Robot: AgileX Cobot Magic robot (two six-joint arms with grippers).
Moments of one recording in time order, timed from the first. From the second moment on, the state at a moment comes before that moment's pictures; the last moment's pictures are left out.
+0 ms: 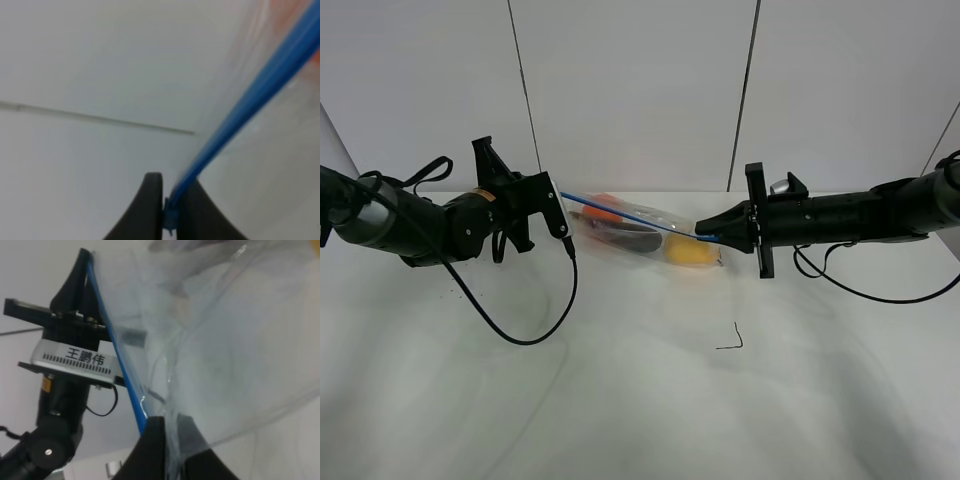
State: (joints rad) left arm -0.32 2.00 -0.97 -0.32 -0.76 1.52; right arm 0.00 2.07 -1.12 1.57 1.18 -0.75
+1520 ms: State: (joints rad) left arm -0.15 2.00 -0.97 -0.35 -0.79 1.08; right arm 0.00 2.07 -1.12 1.54 1.18 -0.75
